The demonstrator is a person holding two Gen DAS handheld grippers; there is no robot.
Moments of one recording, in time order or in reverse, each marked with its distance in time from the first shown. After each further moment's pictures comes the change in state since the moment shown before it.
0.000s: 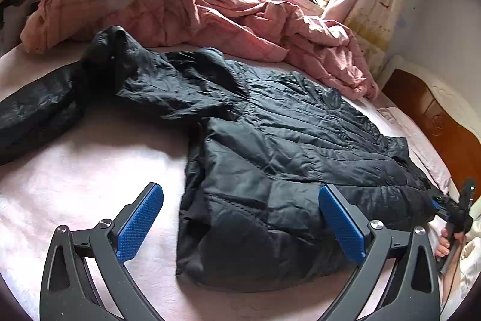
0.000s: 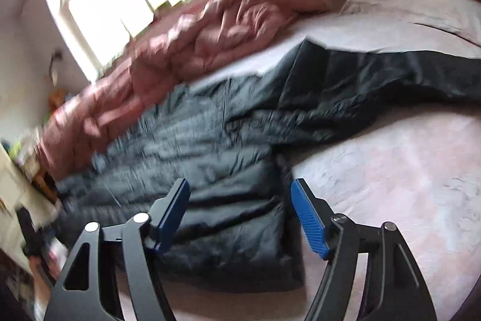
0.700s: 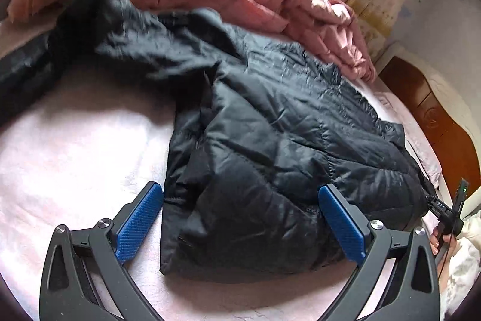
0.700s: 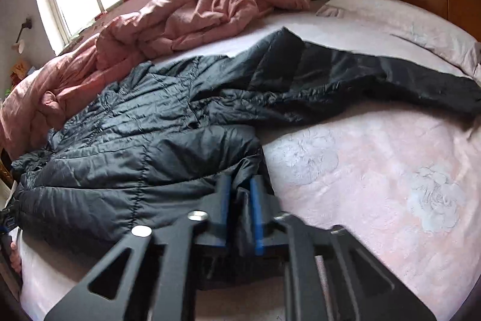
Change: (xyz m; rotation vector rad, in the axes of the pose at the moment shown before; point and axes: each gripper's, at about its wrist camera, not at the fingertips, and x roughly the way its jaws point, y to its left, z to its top) left arm 0.026 0.006 -0.007 -0.044 0.164 -0.042; right arm -0.003 0.009 -0.011 -0.028 0.001 -0.237
